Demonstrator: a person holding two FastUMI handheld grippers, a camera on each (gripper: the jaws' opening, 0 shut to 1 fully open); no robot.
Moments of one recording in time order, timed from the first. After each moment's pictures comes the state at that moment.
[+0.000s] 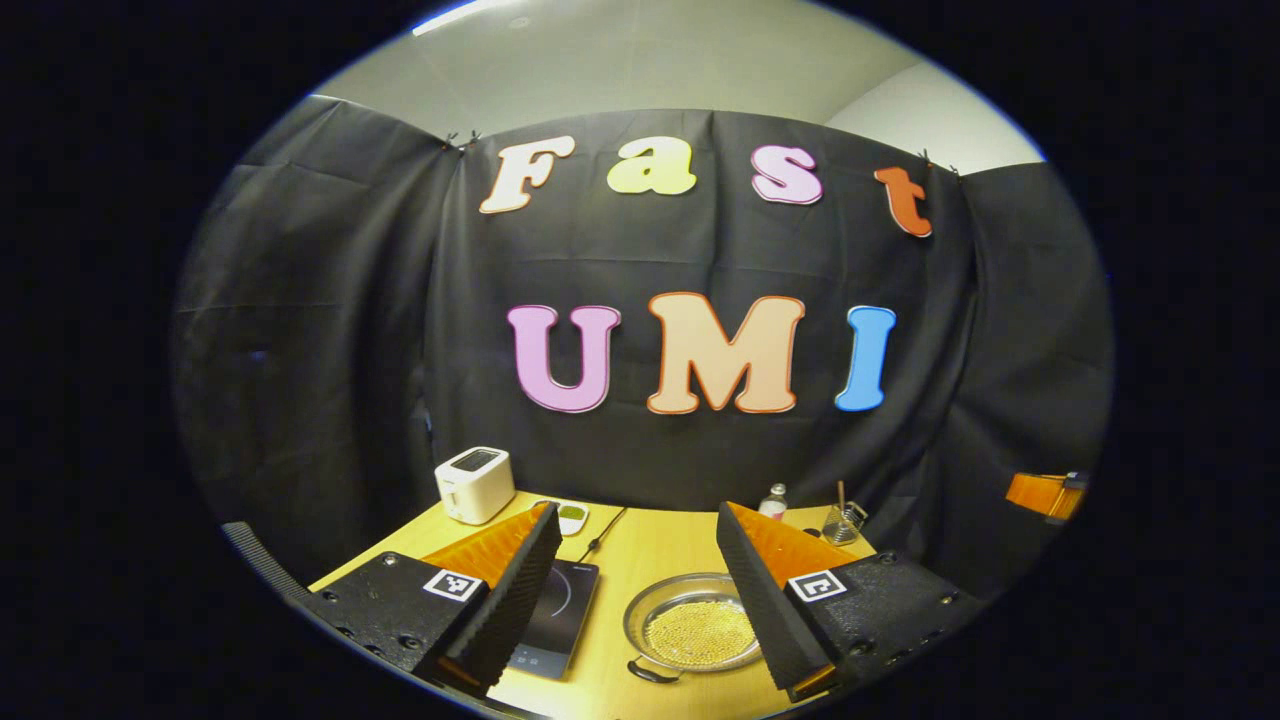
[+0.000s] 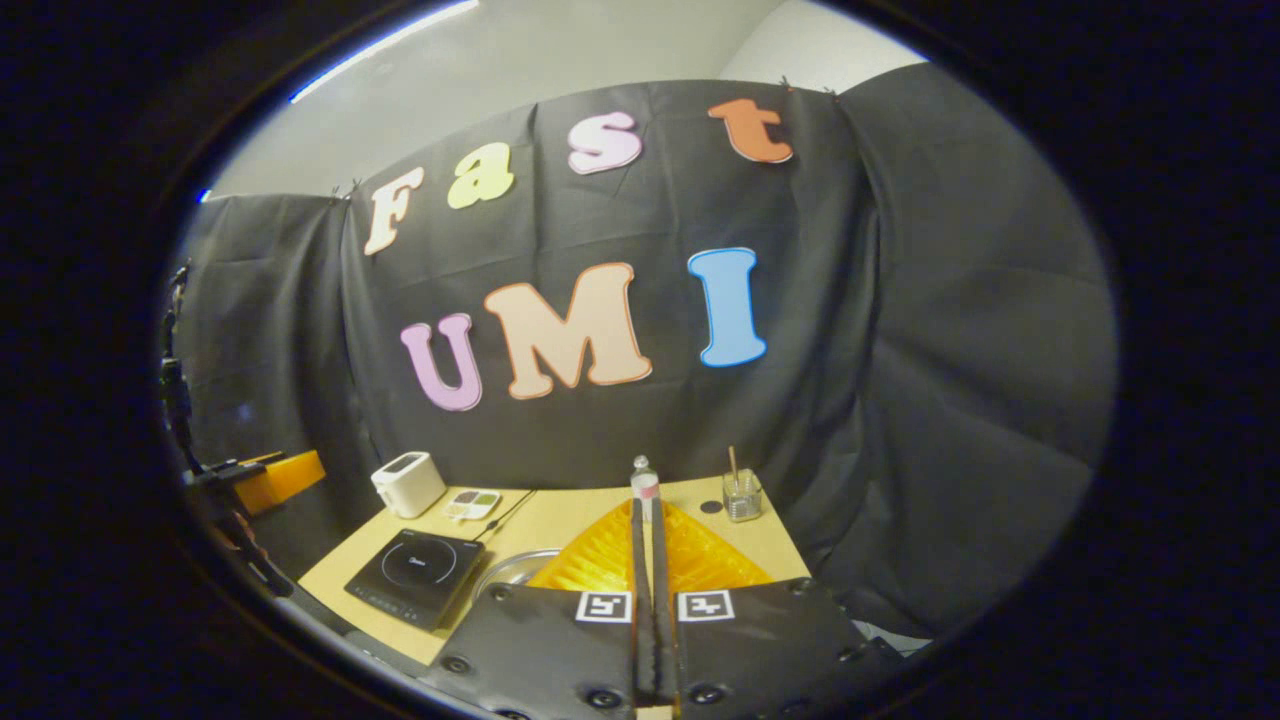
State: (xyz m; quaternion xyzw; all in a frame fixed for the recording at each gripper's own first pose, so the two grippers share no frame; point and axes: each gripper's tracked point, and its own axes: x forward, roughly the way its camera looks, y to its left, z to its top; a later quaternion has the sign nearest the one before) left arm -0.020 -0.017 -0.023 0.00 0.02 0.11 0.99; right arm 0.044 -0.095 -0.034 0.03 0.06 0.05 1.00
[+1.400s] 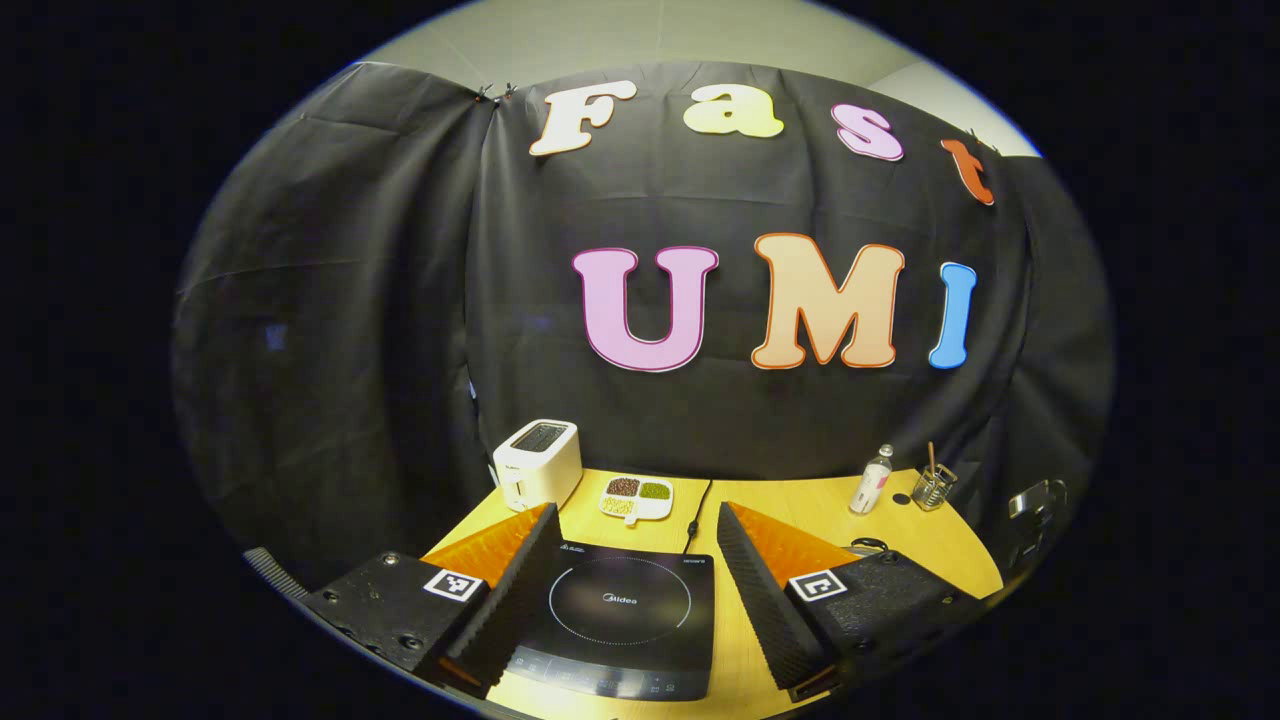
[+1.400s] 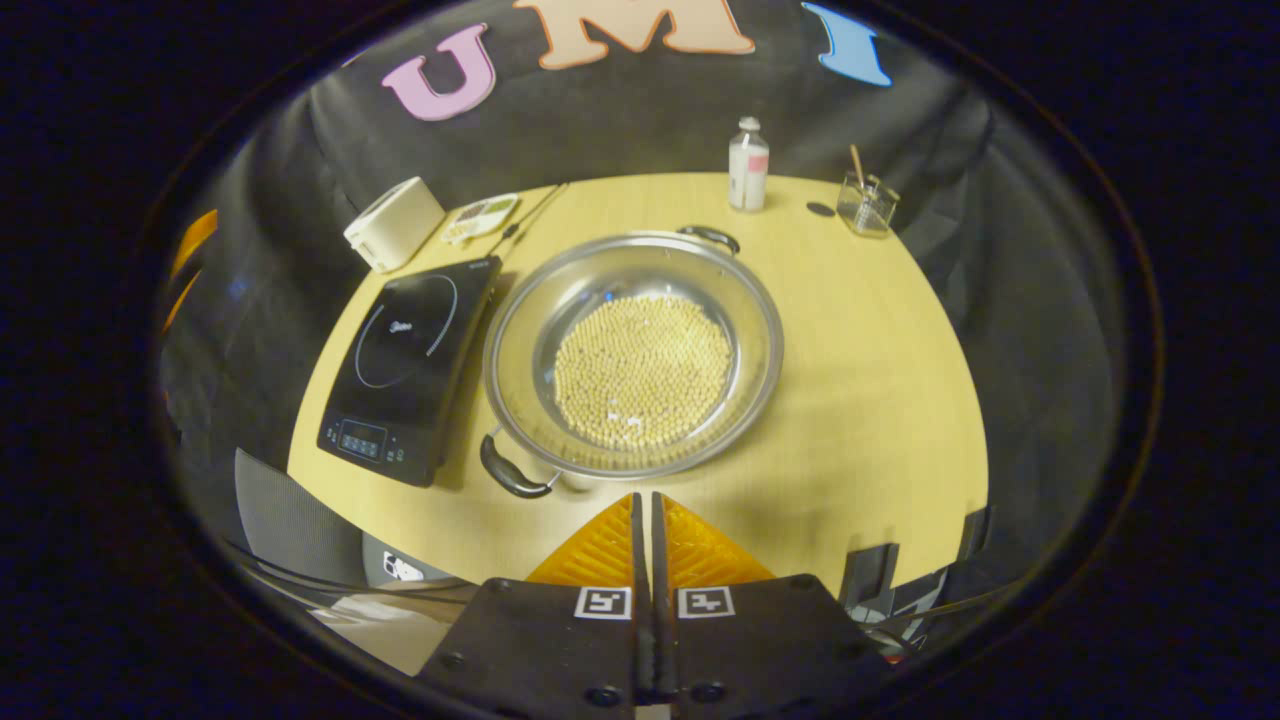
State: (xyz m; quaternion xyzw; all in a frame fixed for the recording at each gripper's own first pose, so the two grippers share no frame) left arm 0.037 0.167 -0.078 0.01 0.08 0.12 0.99; right arm 0.034 0.055 -0.354 -0.03 0.49 0.05 0.87
